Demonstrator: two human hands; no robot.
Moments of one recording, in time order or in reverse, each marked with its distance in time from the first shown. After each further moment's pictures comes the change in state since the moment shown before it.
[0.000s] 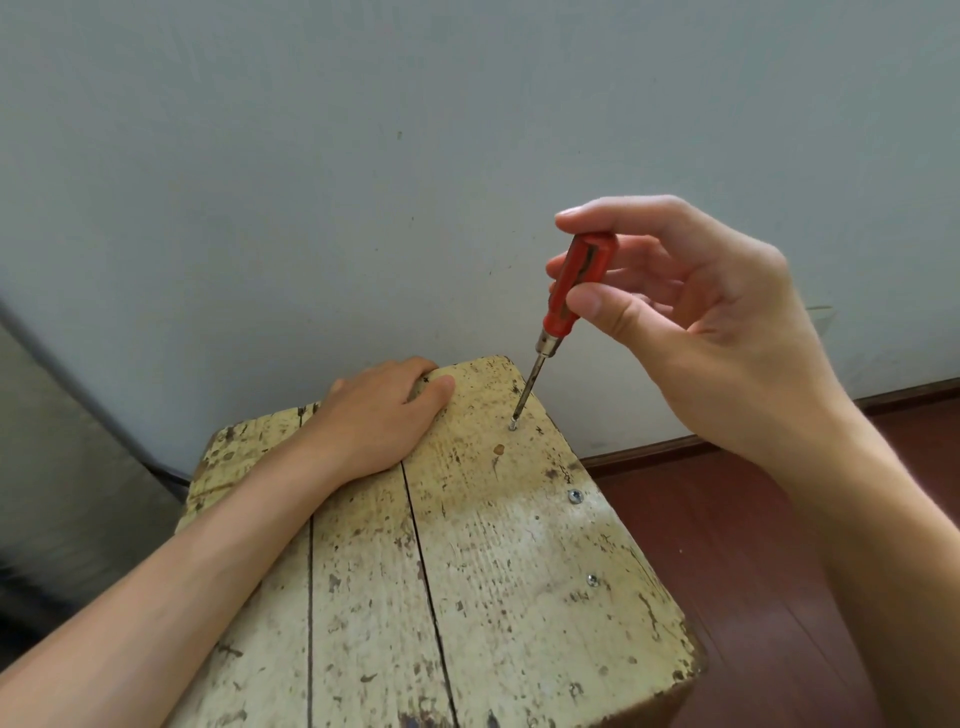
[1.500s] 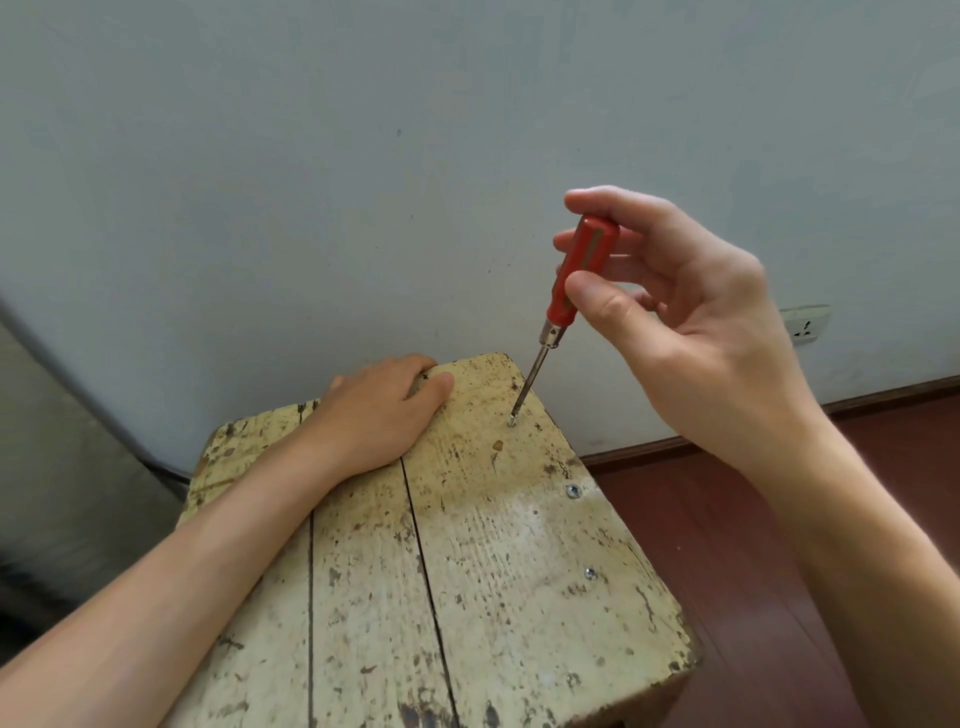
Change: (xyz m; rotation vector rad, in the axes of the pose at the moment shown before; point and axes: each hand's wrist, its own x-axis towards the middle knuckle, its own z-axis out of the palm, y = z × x) left_hand -0.003 0.004 -0.001 -0.019 0.009 0.001; right_hand -0.001 0.004 0.009 -0.017 0.087 0.060
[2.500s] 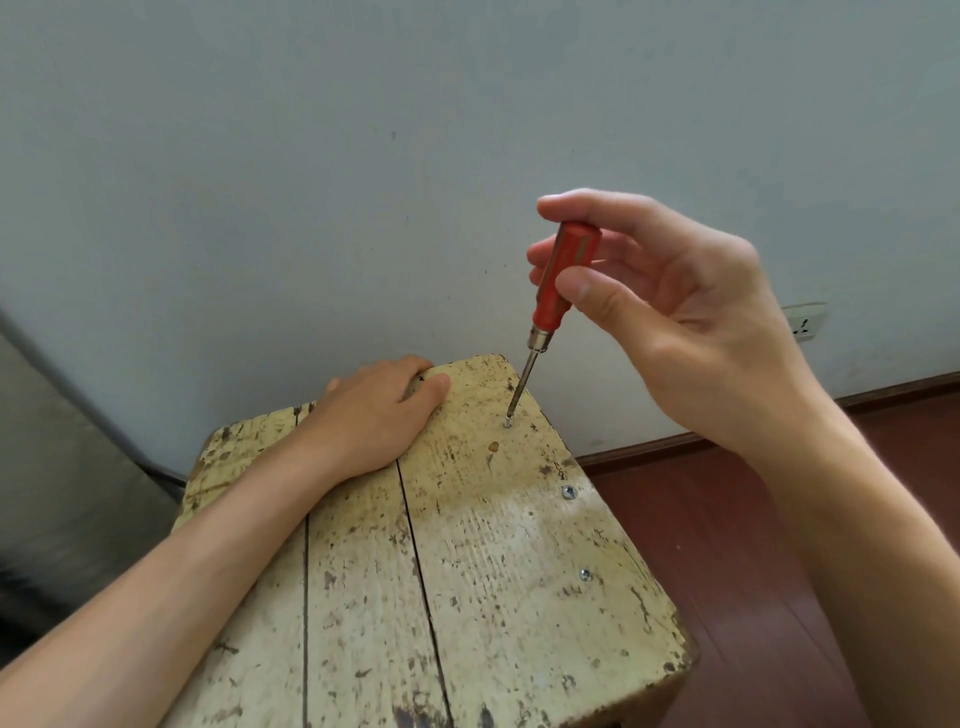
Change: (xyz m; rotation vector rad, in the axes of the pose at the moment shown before) left_hand 0.001 -0.002 0.001 -0.002 0.000 0.004; right_hand 0.007 0.000 -0.005 0.089 -0.134 -0.045
